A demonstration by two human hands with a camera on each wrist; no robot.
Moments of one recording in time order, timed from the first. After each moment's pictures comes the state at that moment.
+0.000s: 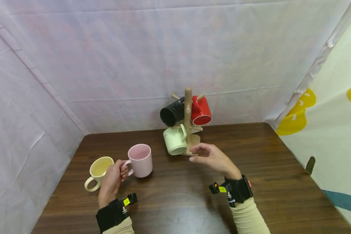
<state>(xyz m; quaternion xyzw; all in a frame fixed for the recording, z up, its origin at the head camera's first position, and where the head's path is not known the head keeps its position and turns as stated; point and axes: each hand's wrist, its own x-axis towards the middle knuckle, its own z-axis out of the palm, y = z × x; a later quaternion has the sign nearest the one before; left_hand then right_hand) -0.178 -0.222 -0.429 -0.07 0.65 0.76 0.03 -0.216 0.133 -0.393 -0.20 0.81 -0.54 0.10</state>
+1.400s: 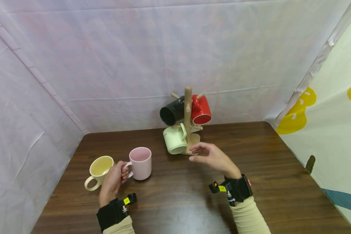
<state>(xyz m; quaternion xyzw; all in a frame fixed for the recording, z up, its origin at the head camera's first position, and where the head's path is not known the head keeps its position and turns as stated) -0.180 -0.226 -0.441 -0.11 0.68 0.72 0.07 -0.200 0.126 -0.363 -0.22 0.81 -0.53 0.10</state>
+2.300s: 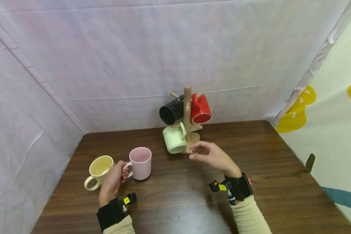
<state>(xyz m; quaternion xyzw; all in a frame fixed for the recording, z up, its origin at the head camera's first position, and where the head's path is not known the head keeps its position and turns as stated) -0.179 -0.226 -0.440 -0.11 0.70 0.70 0.07 -0.200 0.127 -0.362 -0.22 0.82 -0.52 0.10</state>
